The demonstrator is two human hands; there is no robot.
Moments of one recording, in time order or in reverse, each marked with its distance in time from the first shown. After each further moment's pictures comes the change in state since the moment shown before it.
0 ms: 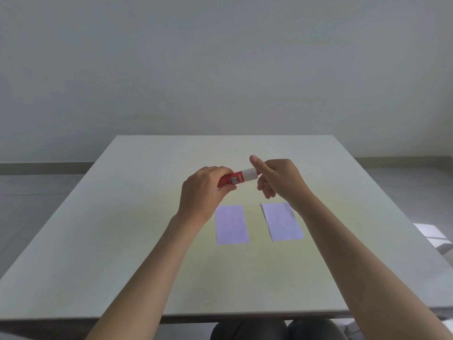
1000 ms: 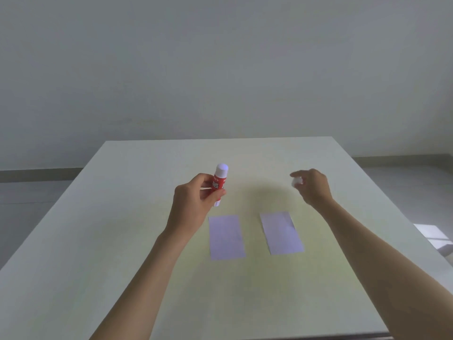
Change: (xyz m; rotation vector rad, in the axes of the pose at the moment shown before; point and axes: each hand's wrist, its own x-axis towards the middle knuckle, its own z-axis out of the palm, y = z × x) left_hand 0.006 -0.023 0.021 -0.481 -0.012 -0.214; right_hand 0.071 0.124 -0.055 -0.511 0.268 0.084
